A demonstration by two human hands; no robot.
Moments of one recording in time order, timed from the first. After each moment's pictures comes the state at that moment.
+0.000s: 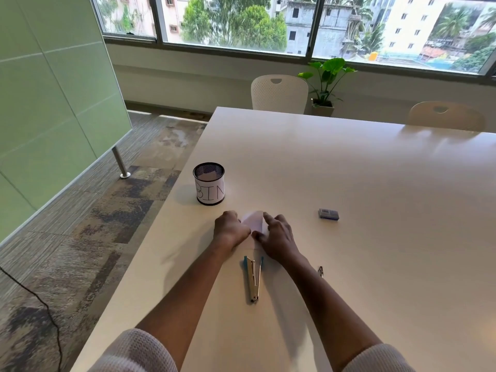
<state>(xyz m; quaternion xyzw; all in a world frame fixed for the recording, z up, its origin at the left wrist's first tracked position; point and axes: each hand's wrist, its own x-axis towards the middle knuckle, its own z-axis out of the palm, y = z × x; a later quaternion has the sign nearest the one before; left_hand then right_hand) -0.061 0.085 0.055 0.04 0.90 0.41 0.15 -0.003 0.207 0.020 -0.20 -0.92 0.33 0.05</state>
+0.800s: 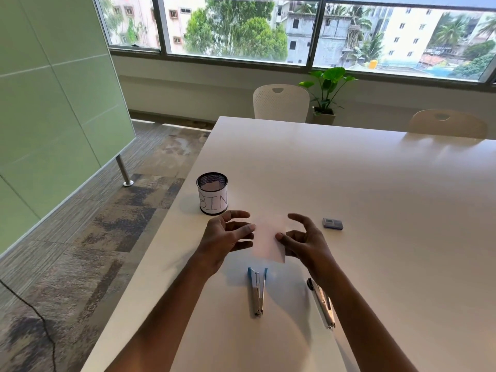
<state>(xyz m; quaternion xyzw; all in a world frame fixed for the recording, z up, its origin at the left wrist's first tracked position) -0.050 0.045 0.078 0.09 0.63 0.73 0.25 0.043 0.235 0.057 -0.16 -0.68 0.71 0.10</state>
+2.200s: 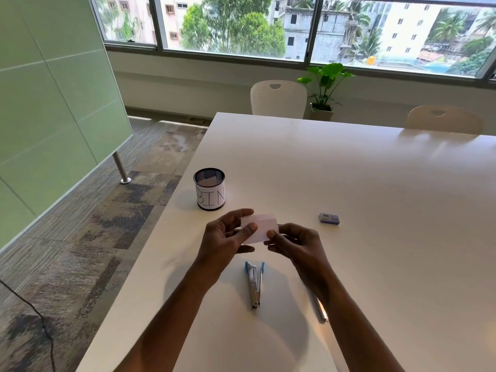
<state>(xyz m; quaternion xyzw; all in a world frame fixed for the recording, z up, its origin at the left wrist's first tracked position) -0.015 0.040 0.085 0.16 0.65 0.72 0.18 0.067 0.205 0.075 -0.10 -0.68 0.72 0.13</state>
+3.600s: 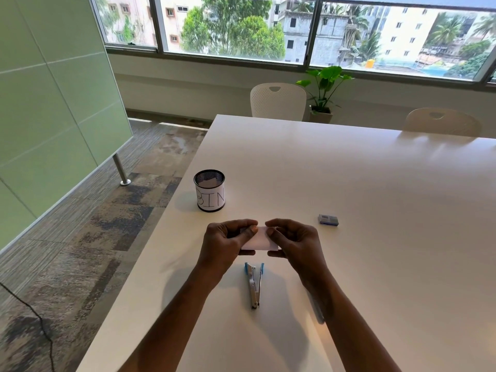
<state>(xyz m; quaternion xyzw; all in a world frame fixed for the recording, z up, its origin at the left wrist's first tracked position) -0.014 0.047 0.077 0.13 0.68 0.71 0.14 0.060 0.196 0.080 -0.15 -0.68 0.70 0.16</state>
